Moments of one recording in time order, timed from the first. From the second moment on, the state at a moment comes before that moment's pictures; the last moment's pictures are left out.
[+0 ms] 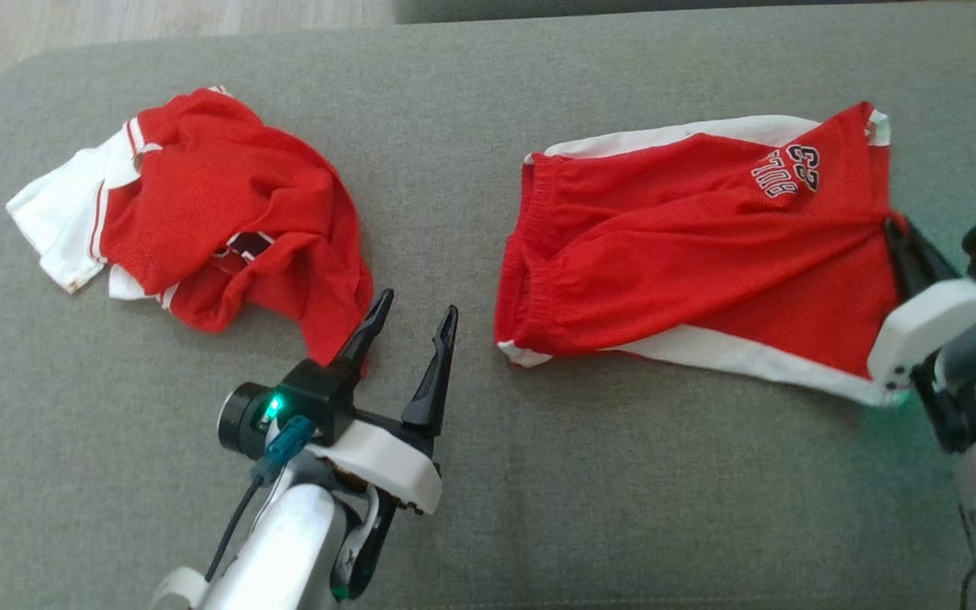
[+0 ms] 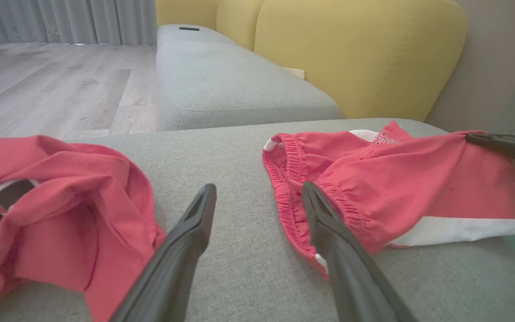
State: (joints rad) left arm -0.23 0.05 -0.47 0.29 -0.21 0.01 -0.26; right arm -0.43 -0.30 0.06 0.57 0.15 0.13 0.06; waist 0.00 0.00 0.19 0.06
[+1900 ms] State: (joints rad) left arm -0.28 0.06 -0.47 0.50 -0.06 -0.10 -0.26; right arm -0.14 -0.06 -0.05 0.37 0.17 0.13 -0.24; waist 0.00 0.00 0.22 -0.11
